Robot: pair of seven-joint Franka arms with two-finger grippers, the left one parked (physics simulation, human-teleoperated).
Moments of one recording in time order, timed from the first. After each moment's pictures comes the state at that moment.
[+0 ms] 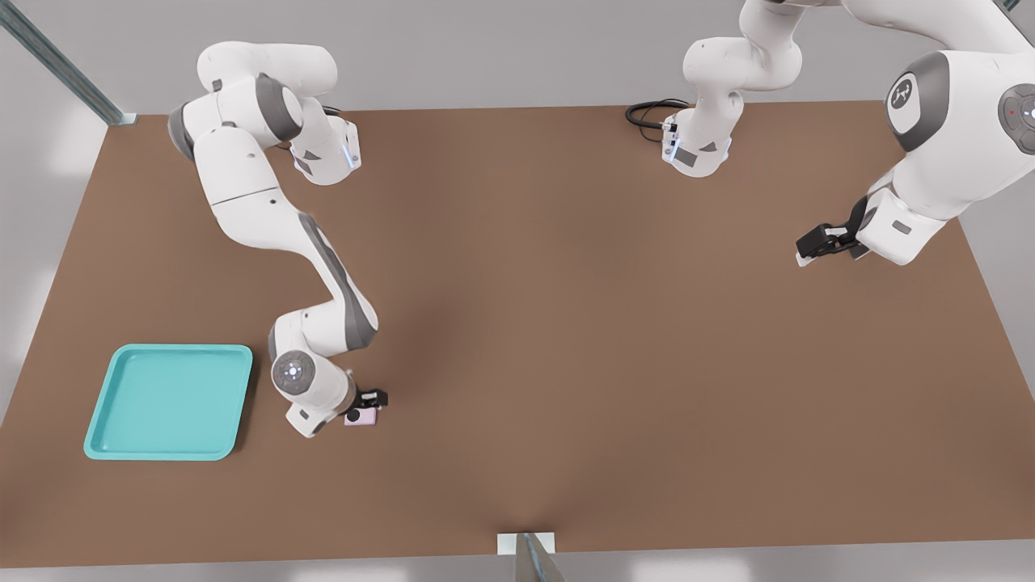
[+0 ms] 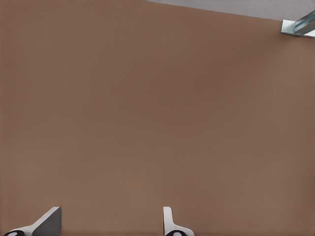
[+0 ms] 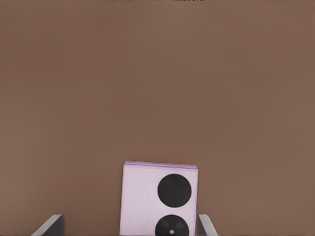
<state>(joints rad) 0.10 0.81 0.17 -1.44 -0.10 2.25 0.21</state>
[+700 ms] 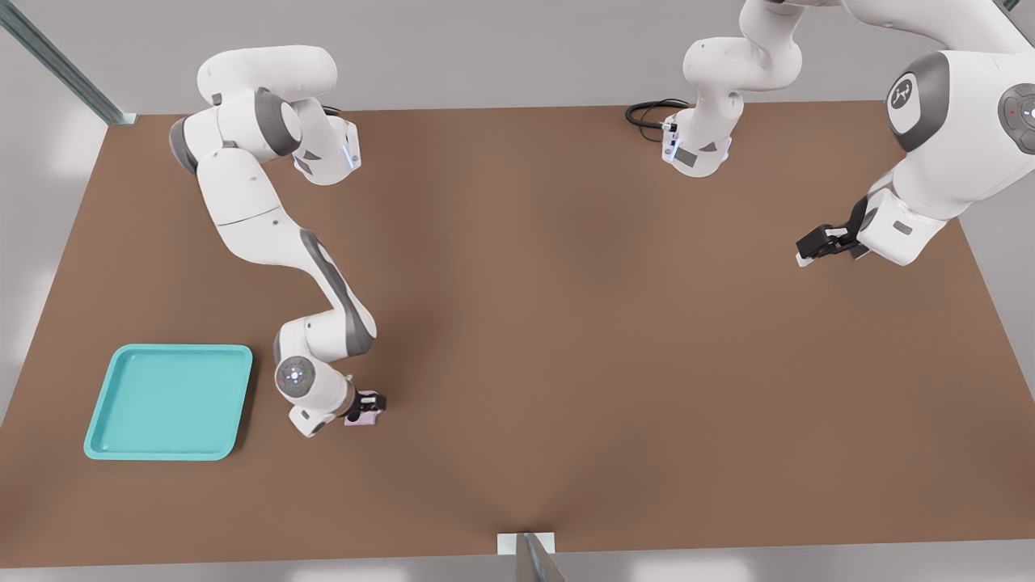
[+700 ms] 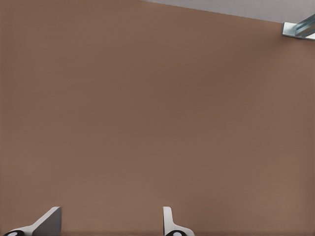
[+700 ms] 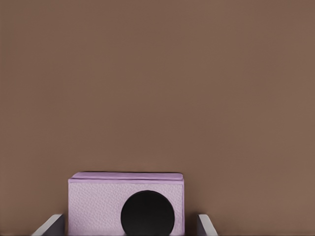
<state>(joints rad) 0.07 0.87 0.17 -1.50 -0.10 2.37 0.24</state>
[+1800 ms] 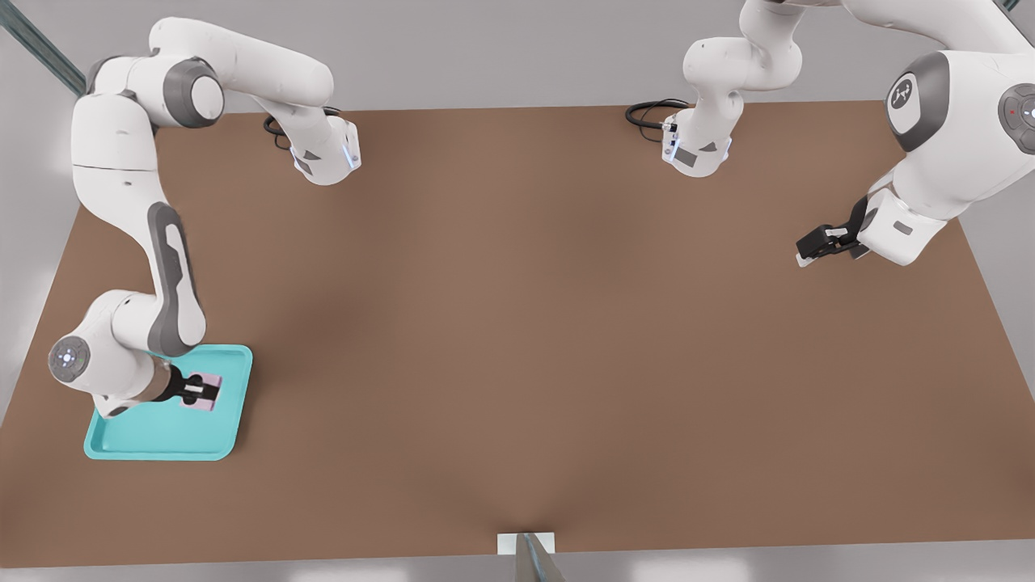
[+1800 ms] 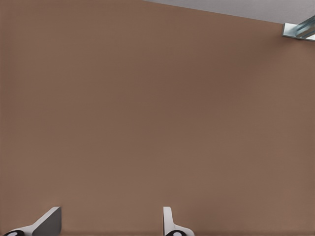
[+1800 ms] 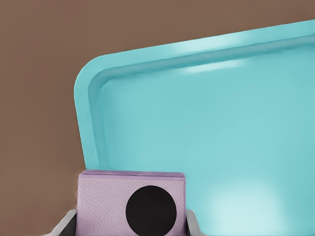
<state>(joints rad) -0.39 0.68 0.16 -1.56 -0.09 2.17 -0.03</state>
